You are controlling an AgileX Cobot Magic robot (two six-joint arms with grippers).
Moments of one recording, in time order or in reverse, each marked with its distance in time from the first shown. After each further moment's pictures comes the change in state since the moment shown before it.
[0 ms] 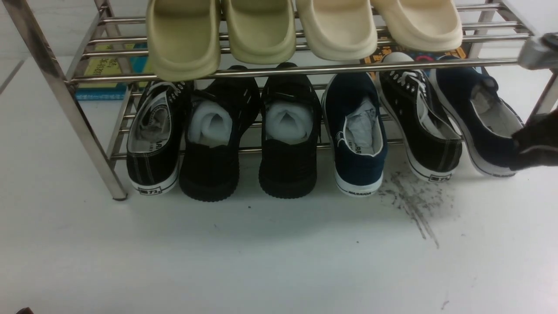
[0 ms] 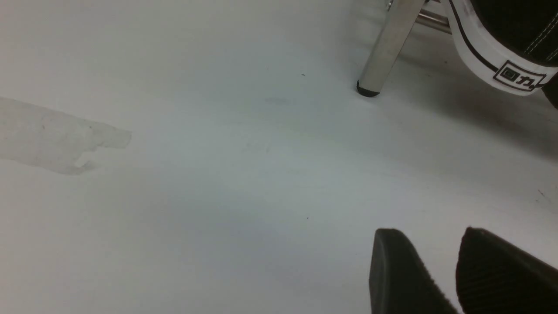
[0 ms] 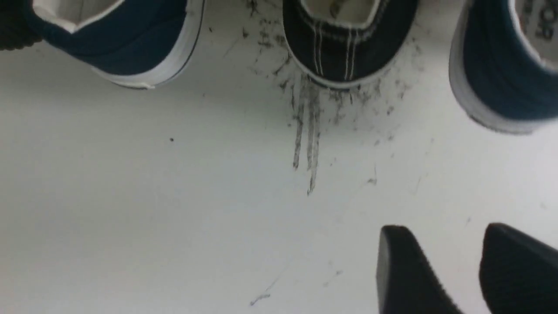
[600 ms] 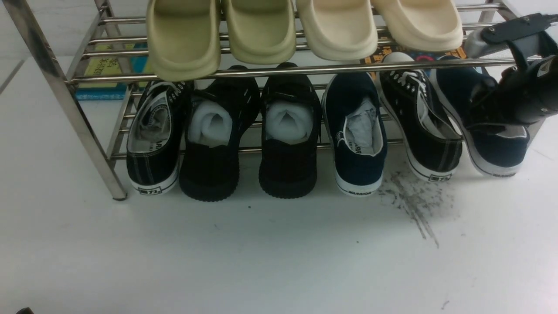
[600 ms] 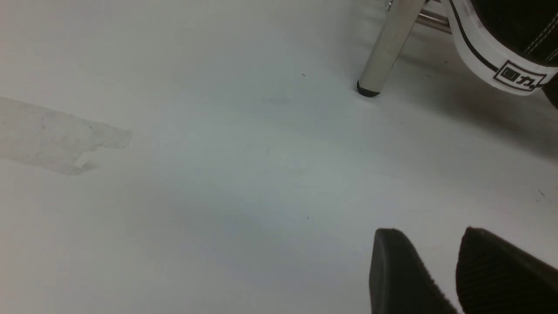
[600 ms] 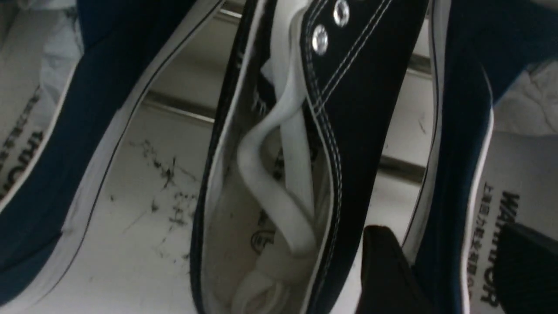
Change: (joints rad) right arm 0.034 0.213 -0.032 -0.132 -0.420 0.018; left arm 0.000 0.000 0.000 0.000 0.000 0.000
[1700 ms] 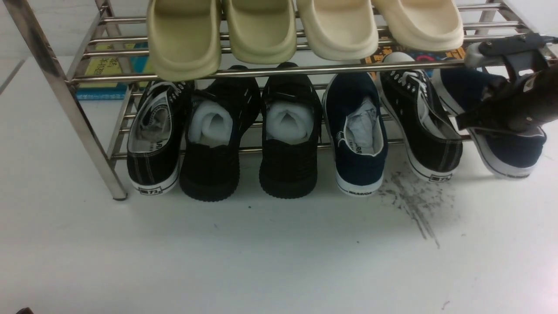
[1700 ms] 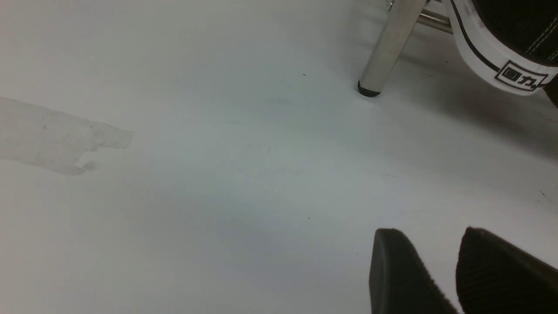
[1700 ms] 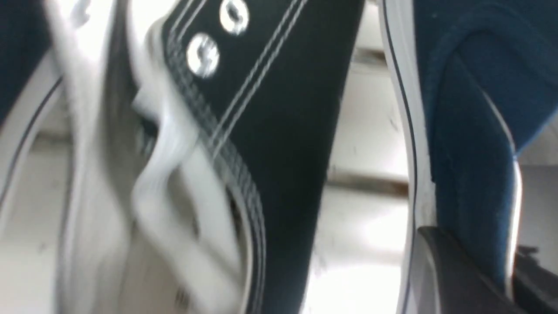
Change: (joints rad) right arm -0.043 0.068 -0.002 -0.072 -0.034 0.143; left arm 0.000 0.000 0.000 0.000 0.000 0.000
